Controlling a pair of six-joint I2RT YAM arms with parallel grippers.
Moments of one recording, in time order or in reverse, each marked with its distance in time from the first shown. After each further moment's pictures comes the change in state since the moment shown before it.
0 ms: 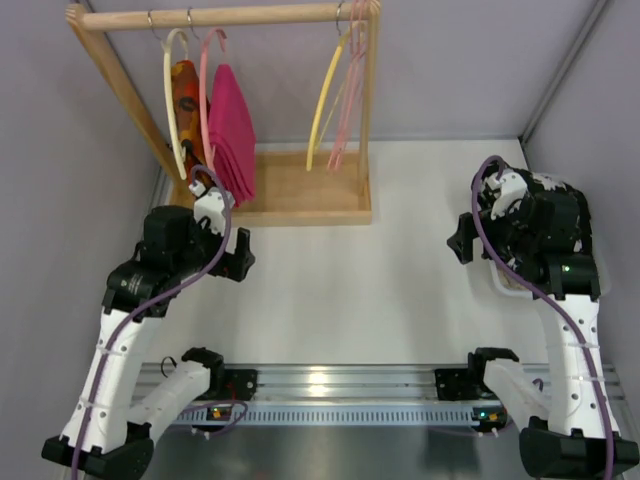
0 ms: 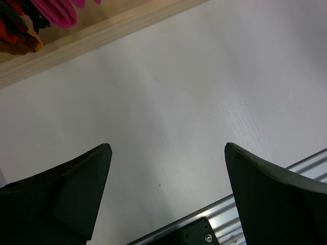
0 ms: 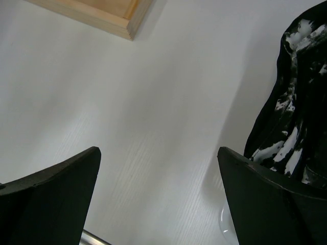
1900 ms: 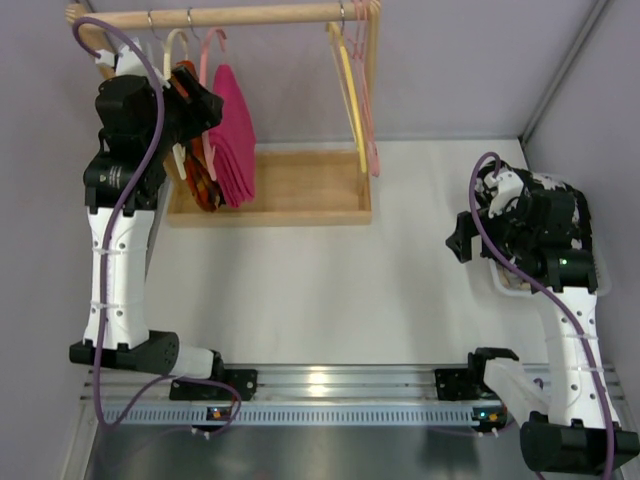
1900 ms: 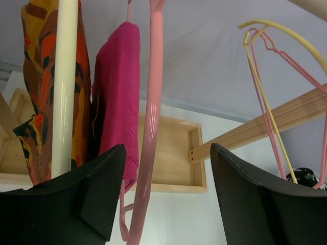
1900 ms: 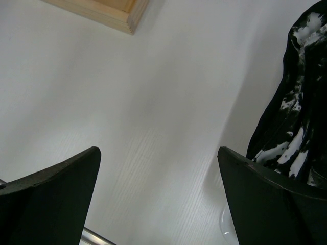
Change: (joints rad) left arm 0.150 0.578 0.882 0.201 -0.159 -0.491; right arm 0.000 0.036 0.000 -0.003 -0.006 -0.008
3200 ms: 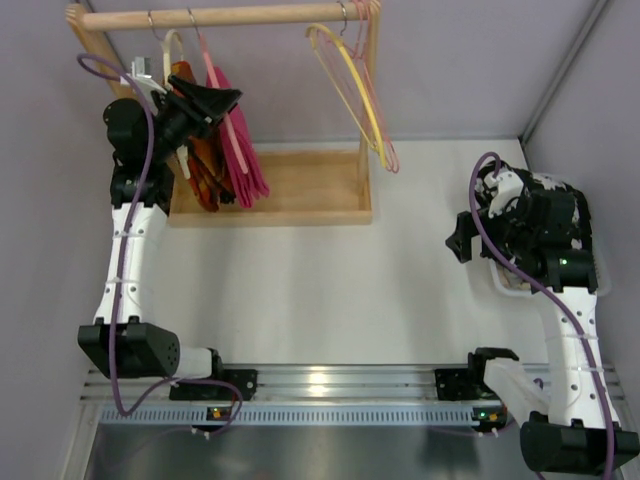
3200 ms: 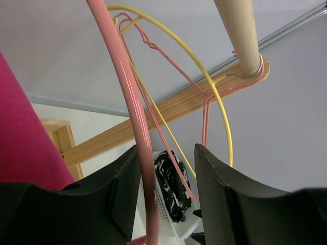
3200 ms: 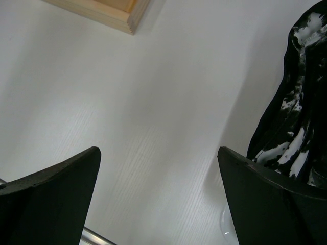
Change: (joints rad) left arm 0.143 -0.023 -0.471 0.739 0.597 -0.579; right arm 0.000 0.000 0.000 0.000 -0.002 0.000
